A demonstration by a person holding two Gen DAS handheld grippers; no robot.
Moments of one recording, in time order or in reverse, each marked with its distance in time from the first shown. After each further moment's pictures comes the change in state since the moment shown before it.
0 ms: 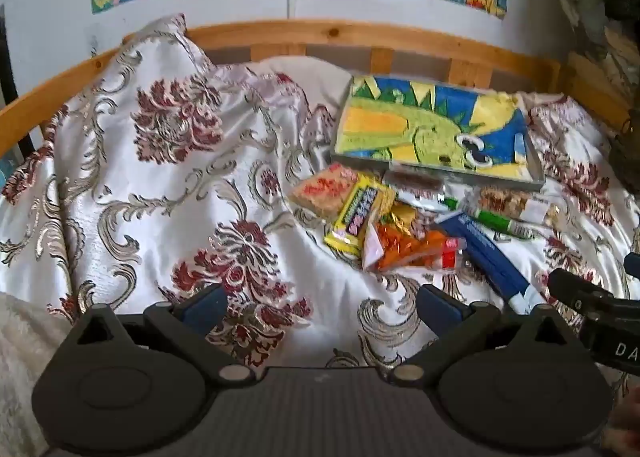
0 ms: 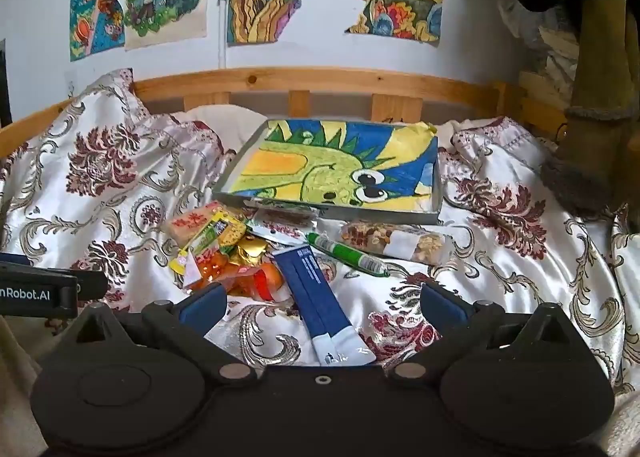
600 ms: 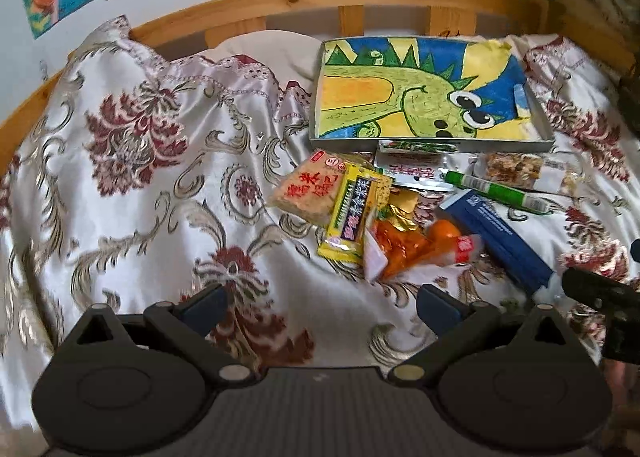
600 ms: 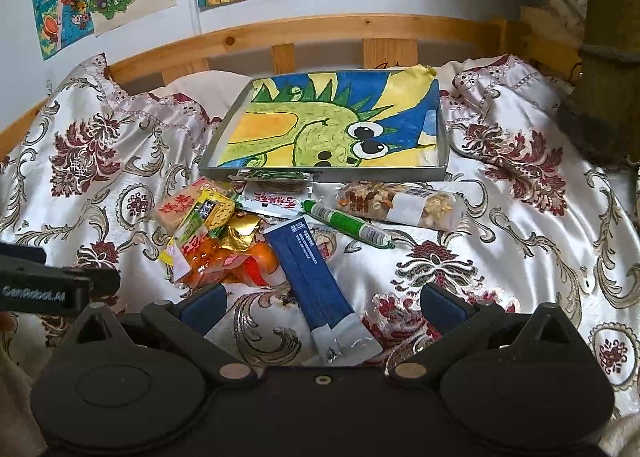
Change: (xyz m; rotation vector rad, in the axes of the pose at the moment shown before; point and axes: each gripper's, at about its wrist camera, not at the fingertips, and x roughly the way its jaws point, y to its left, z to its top) left arm 0.052 -0.016 0.046 0.182 0.127 0.012; right arm 0.042 -0.017 0.021 0.098 0.169 0.038
